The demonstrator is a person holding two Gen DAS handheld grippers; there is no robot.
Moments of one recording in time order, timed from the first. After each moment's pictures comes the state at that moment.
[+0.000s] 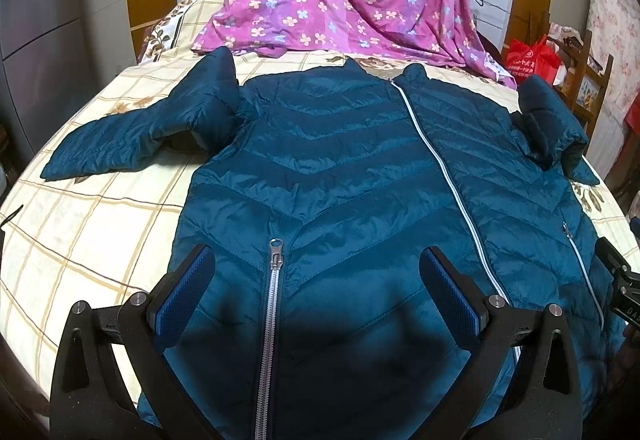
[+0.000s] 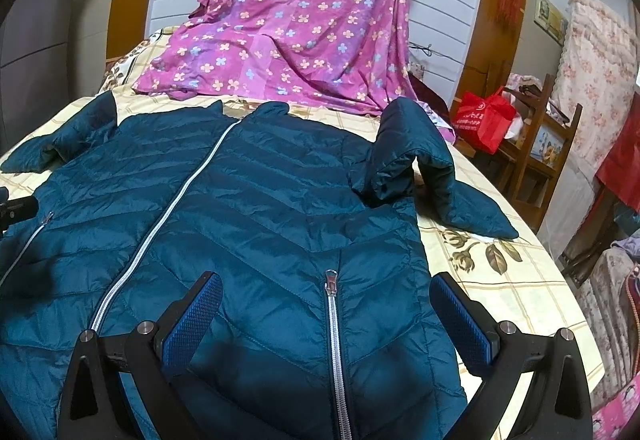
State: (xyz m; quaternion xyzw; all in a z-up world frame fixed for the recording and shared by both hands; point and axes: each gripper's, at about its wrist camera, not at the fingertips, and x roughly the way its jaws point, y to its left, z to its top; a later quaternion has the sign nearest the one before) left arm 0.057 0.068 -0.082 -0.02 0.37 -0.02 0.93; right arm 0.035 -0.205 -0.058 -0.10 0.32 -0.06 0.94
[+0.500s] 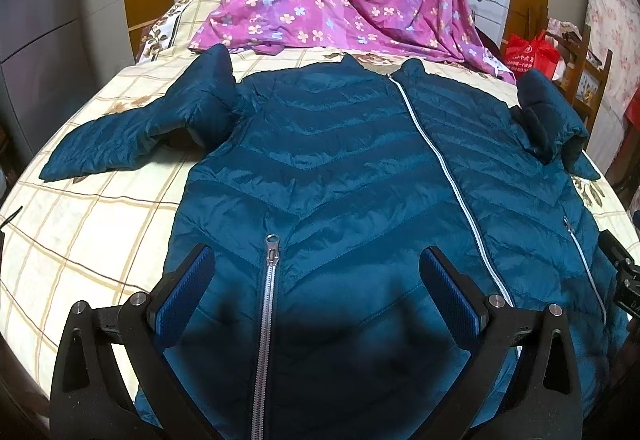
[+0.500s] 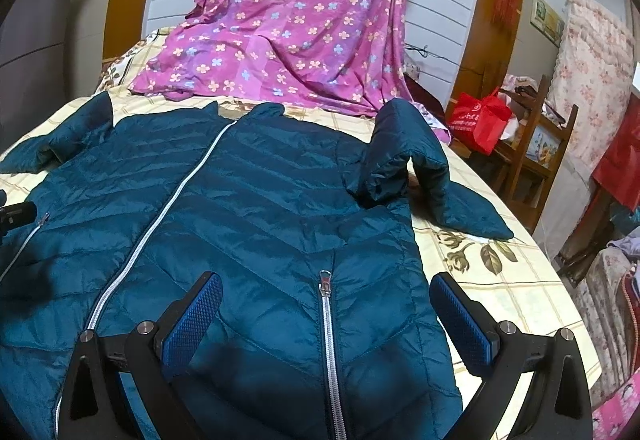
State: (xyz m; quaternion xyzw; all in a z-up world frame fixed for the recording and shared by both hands) left arm 0.055 0.063 -0.086 -0.01 0.37 -0.02 0.93; right arm 0.036 -0.209 -0.055 -0.10 0.32 -0.06 0.94
